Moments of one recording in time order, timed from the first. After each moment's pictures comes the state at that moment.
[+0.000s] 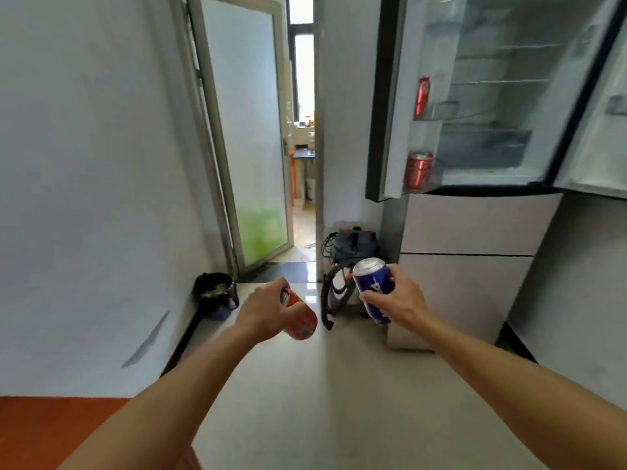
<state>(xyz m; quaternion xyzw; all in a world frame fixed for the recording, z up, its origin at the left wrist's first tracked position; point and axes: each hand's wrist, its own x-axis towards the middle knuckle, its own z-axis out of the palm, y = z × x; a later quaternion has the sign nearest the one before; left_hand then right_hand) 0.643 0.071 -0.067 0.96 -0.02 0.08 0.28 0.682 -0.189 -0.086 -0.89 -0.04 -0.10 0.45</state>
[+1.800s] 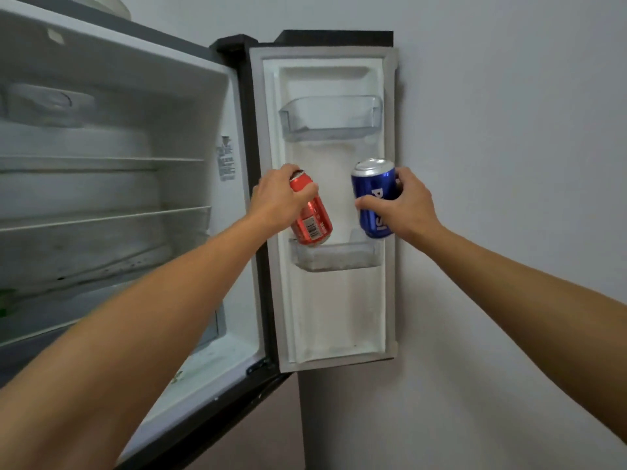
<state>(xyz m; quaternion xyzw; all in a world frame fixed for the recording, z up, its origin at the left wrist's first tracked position) 1.325 -0.834 0.251 0.72 -0.50 0.17 0.45 1.159 -0.970 0.221 -0.77 0.21 -0.54 0.28</state>
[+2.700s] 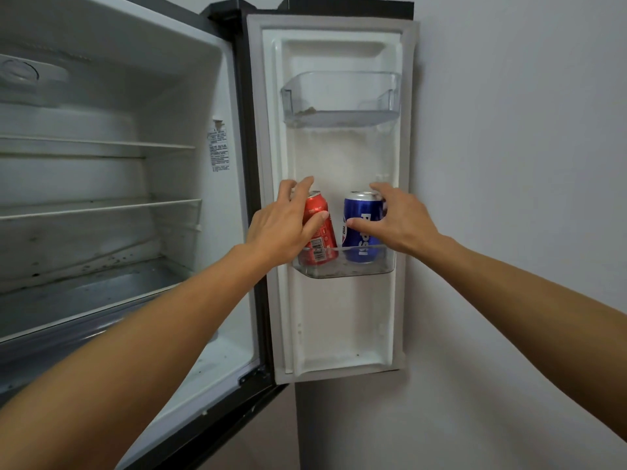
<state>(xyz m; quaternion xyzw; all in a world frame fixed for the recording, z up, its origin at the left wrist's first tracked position) 1.355 -0.864 0.204 0.74 -0.54 0.30 0.27 1.208 -1.020 0.204 -0.87 0.26 -0.42 0.06</state>
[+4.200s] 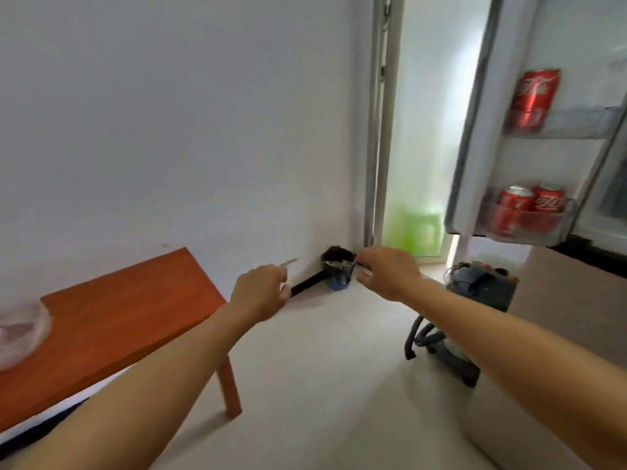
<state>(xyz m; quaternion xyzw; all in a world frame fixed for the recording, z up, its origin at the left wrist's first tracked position) 0.688 -0.241 -0.033 0.93 0.33 0.15 -0.01 0.905 -0.377 -0.022 -0.80 -0.58 -0.12 0.13</state>
